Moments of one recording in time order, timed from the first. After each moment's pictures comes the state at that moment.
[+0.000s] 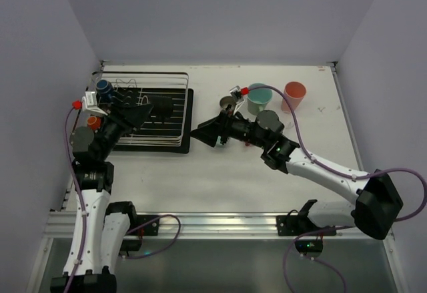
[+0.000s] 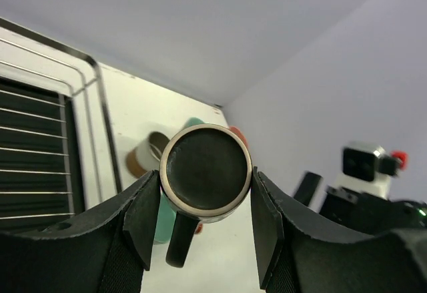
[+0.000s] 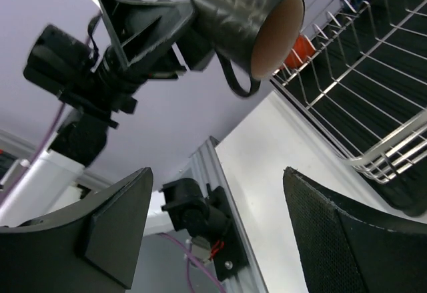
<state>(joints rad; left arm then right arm) 0.12 0.65 0.67 0.06 0.51 -0.88 0.82 1.23 0.83 0.48 -0.37 0.78</state>
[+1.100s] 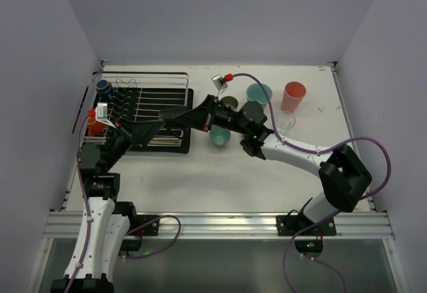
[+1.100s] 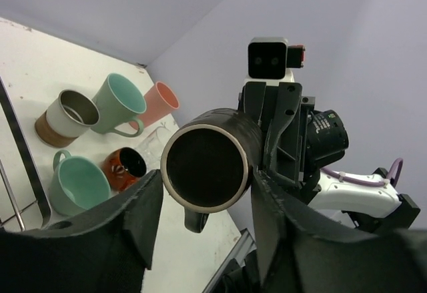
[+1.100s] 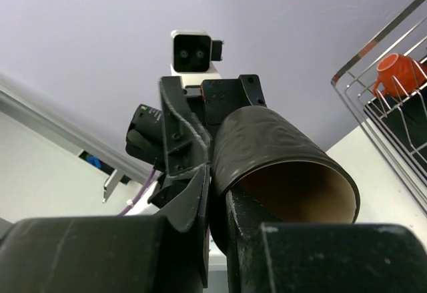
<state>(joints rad) 0.04 0.54 0.45 0.38 0.73 -1.14 0.82 1.56 1.02 0.87 -0.53 1.11</state>
